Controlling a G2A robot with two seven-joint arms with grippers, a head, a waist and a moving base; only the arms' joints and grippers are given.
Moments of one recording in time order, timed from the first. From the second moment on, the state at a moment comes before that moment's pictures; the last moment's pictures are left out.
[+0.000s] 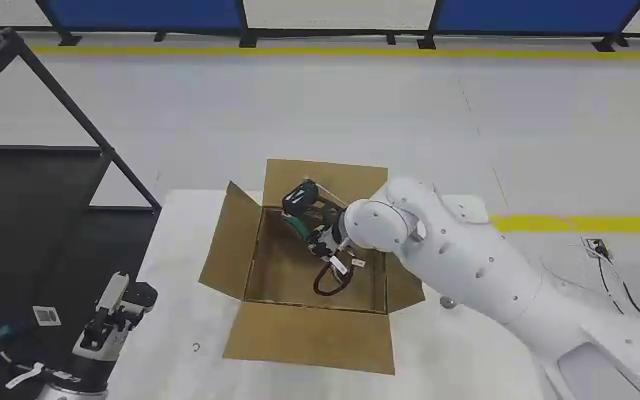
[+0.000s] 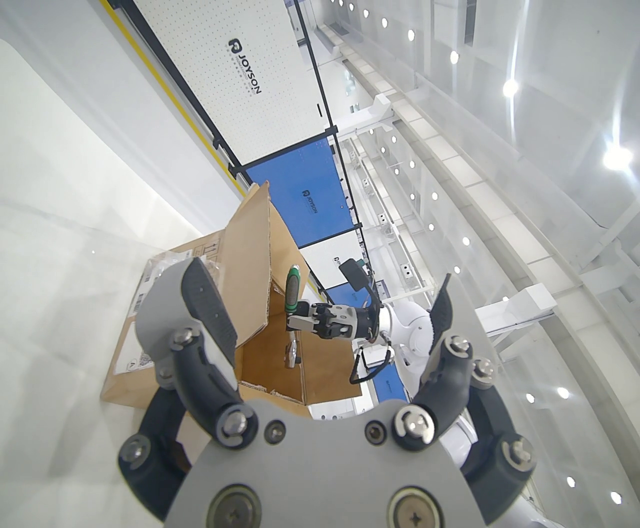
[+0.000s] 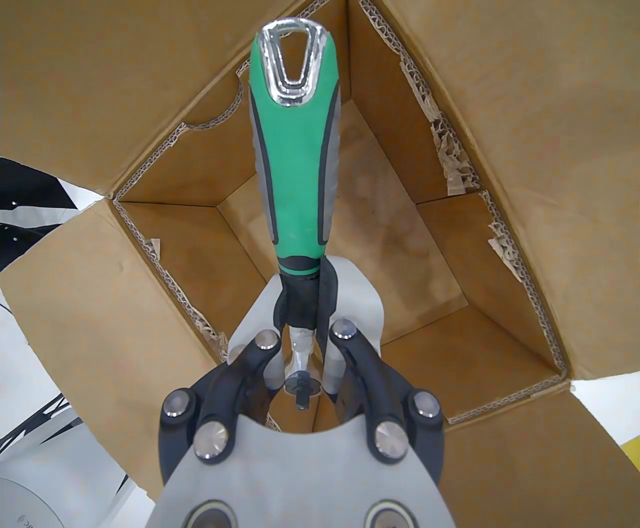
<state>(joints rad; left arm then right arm) 1.78 -1.21 -1.95 -2.19 -0.22 -0.16 -0.29 -0.01 -1.30 0.35 -1.23 -0.32 -0.03 1.08</state>
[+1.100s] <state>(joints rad) 1.78 -1.21 -1.95 -2.19 -0.22 -0.16 -0.29 0.00 -1.64 0.19 -0.64 -0.49 -0.12 1.15</state>
